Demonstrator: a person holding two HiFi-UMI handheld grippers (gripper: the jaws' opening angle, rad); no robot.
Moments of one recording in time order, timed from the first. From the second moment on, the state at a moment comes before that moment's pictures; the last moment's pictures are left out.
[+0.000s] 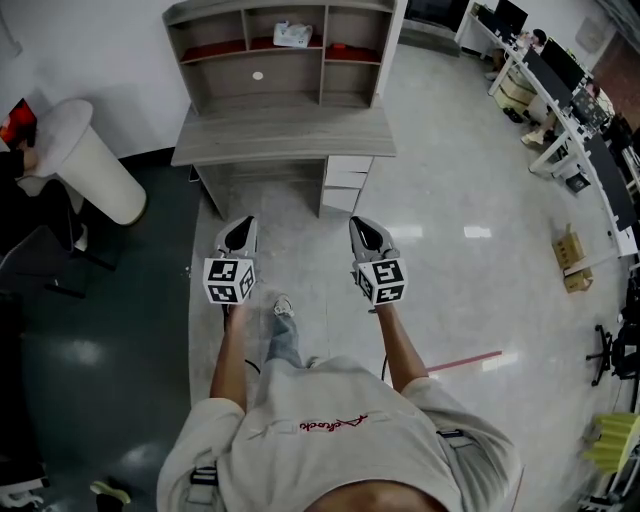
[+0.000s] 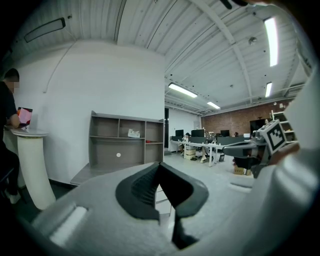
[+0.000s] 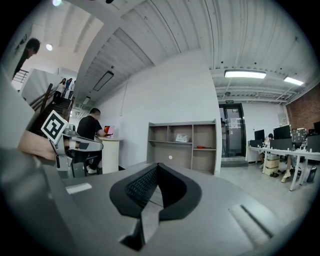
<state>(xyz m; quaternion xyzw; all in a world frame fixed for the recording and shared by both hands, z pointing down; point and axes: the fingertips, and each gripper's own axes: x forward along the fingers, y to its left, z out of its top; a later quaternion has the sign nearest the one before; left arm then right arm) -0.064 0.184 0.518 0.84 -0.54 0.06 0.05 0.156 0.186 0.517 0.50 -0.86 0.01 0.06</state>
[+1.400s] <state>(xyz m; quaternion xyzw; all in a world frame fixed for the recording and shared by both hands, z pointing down) -0.135 -0.163 0.506 0.88 -0.46 0.05 0.04 0.065 -0.136 0.494 0.56 -0.83 0.00 0.06</state>
